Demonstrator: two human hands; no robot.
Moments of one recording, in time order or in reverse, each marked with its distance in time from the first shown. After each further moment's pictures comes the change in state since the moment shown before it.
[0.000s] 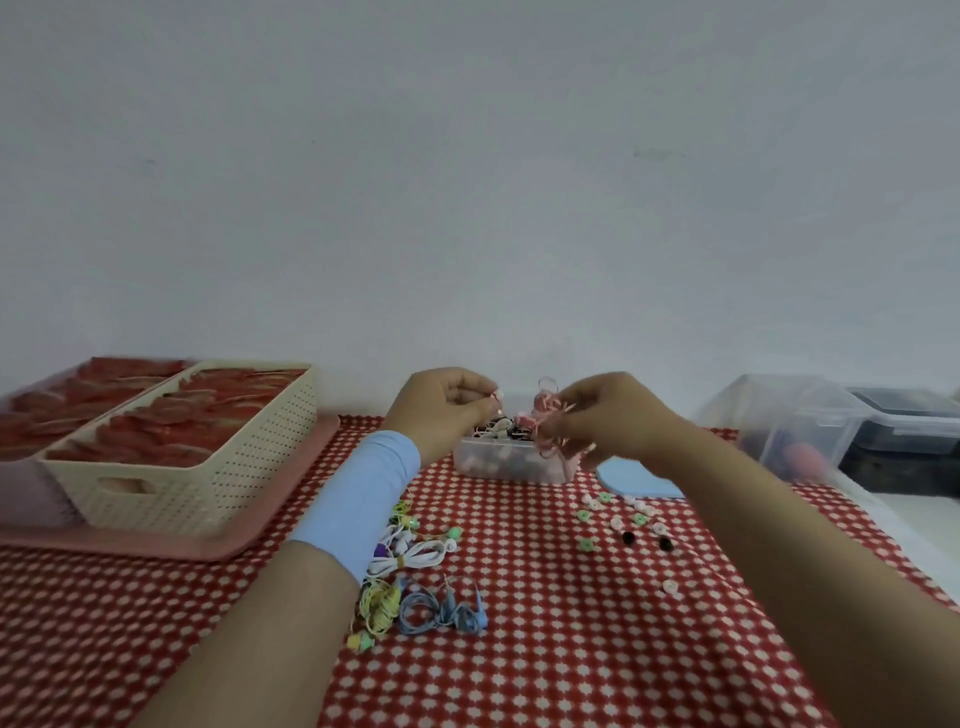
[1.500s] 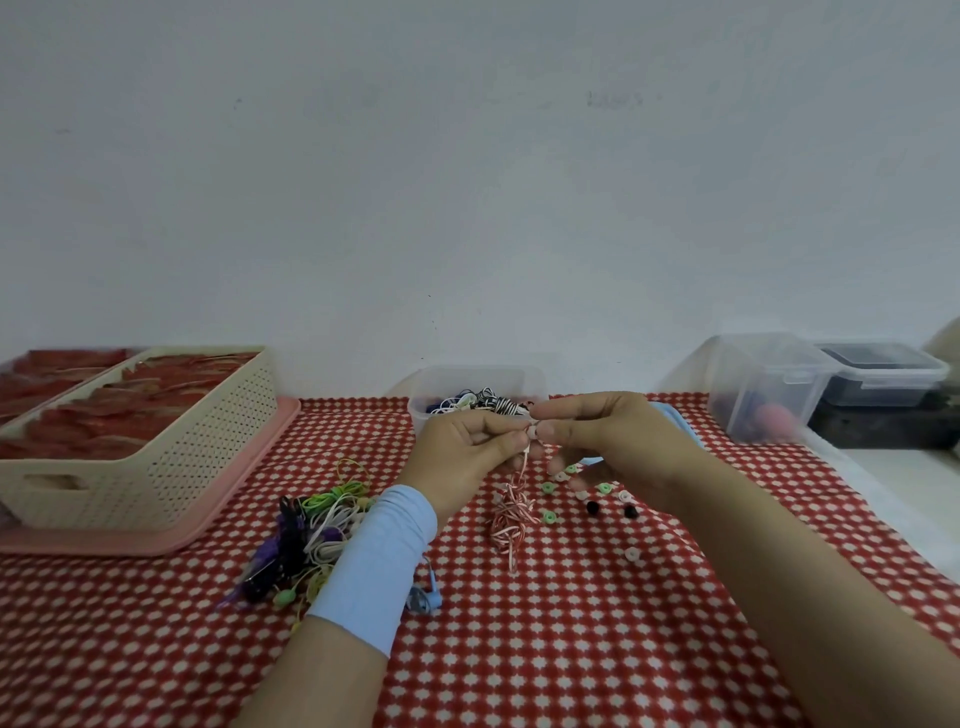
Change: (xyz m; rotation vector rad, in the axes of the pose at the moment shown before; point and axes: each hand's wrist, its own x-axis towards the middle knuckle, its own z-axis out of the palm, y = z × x) left_hand -0.034 -0.026 0.076 -0.300 -0.150 0.018; right_hand -0.039 0.051 -0.008 0.524 -0.111 0.035
